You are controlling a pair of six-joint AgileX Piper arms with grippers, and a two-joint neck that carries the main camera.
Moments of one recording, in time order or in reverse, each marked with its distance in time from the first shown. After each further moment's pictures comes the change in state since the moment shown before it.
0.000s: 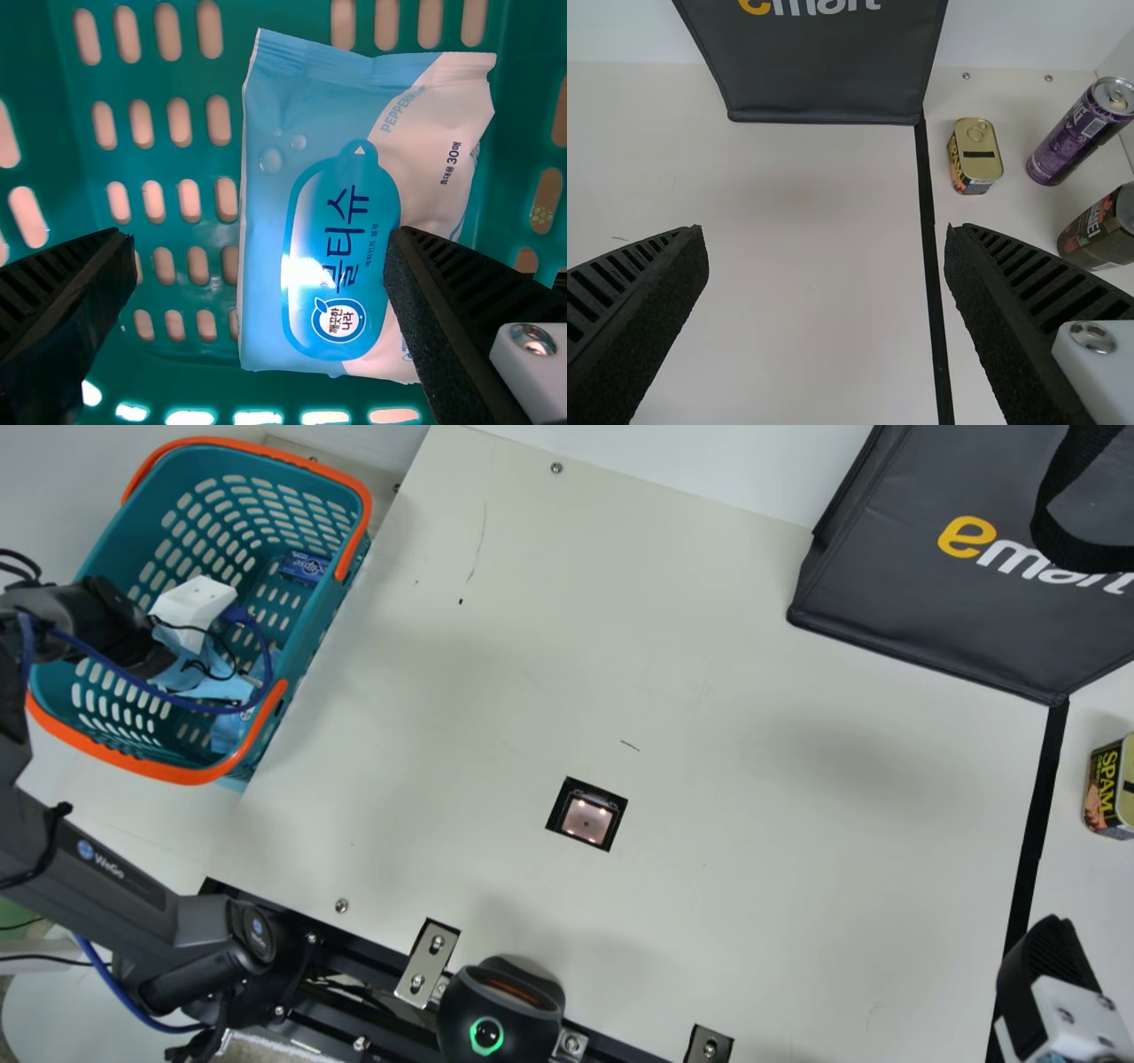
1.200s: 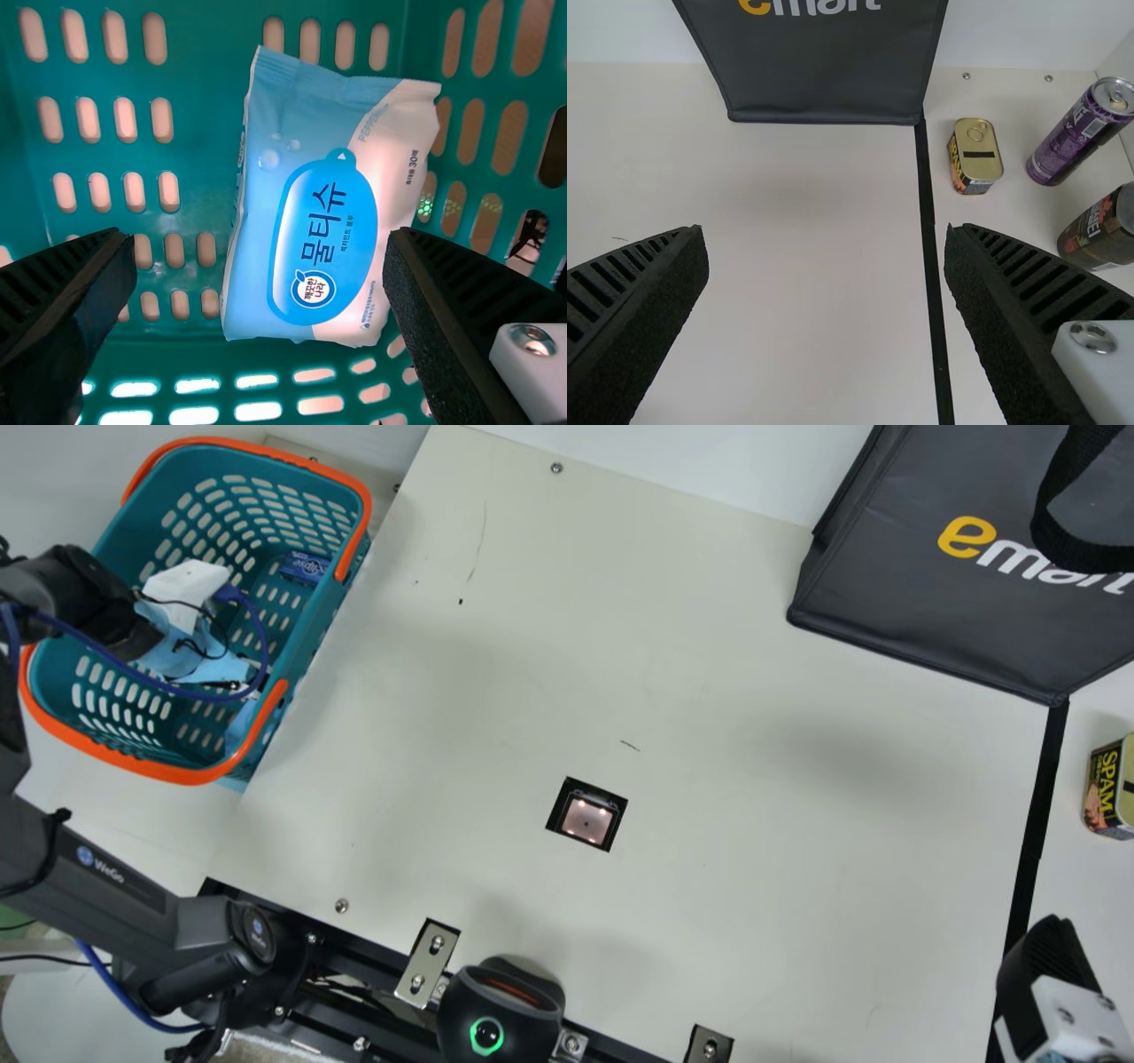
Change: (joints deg) left arm -0.3 -1.0 -4.9 -4.1 13.5 -1.9; right arm 0.0 0.0 0.0 0.0 0.0 0.0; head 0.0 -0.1
